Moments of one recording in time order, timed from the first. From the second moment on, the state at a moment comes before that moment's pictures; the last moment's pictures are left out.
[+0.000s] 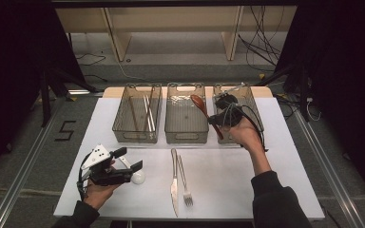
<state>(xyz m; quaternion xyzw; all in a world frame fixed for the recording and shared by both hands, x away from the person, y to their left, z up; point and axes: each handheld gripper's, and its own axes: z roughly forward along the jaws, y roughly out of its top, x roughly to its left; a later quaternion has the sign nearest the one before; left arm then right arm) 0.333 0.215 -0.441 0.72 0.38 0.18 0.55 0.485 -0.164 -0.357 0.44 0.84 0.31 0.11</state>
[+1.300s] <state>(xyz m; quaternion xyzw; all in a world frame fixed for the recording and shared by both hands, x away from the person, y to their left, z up) 0.333 0.211 -0.444 0.72 0.38 0.18 0.55 0.546 -0.105 -0.373 0.45 0.85 0.26 0.11</state>
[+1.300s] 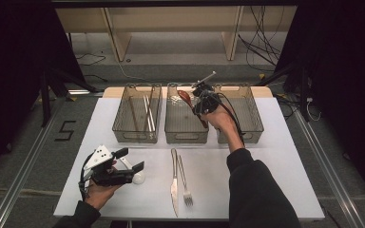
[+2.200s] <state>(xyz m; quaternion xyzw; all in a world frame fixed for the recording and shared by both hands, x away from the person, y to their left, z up) 0.335 0.212 -0.443 0.73 0.38 0.18 0.55 0.542 -0.101 -0.374 0.44 0.85 0.27 0.10</state>
